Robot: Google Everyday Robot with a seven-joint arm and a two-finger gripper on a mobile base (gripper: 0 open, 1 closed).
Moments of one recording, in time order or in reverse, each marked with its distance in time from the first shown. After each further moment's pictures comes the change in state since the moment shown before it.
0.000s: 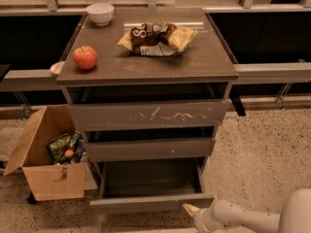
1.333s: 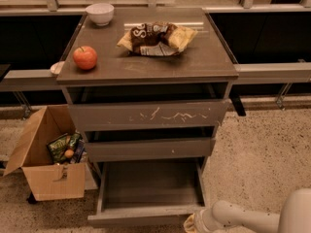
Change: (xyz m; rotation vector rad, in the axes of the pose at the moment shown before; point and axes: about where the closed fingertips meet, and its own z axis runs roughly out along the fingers) arm 0.000 0.000 0.000 0.000 0.000 0.000
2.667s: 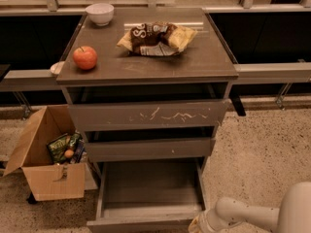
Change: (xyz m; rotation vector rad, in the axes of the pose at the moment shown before) arm 0.001 0.018 -0.022 -0.104 0.020 0.148
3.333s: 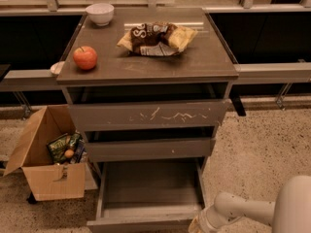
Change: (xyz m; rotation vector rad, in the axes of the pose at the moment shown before) arm -0.005 0.007 -0.010 -0.065 0.009 0.055
